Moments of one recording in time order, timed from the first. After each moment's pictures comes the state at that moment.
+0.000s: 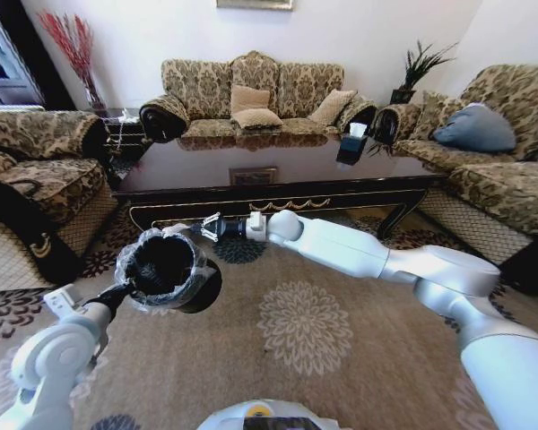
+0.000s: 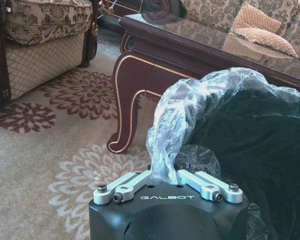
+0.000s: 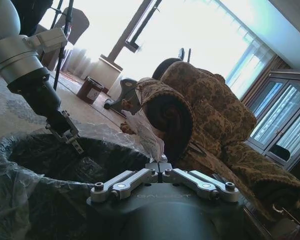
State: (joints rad) left arm 1.45 -1.15 -0.96 -2.30 -1.12 0.74 -0.52; right arm 0.20 1.14 -0.96 1.42 0.68 0.31 -0.40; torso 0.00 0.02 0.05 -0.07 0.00
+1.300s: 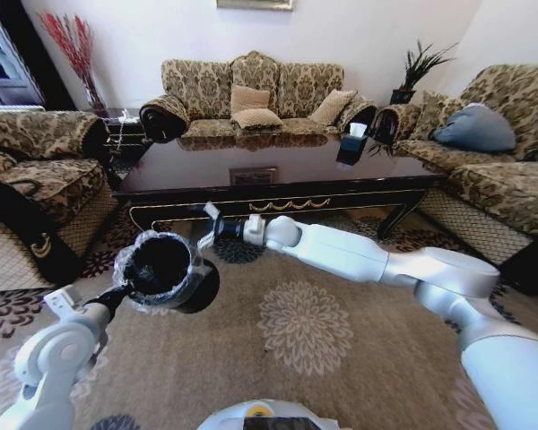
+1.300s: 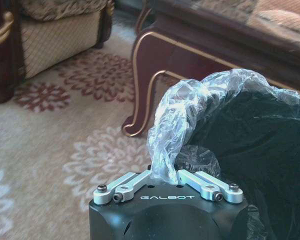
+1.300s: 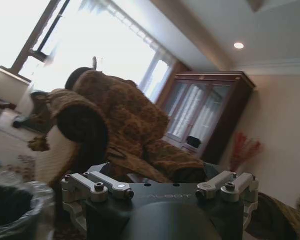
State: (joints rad) left arm 1.44 -1.16 -0.96 -2.20 -1.13 0.74 -0.52; right arm 0.15 1.08 -0.82 1.41 0.80 0.29 -0.17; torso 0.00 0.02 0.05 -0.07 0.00
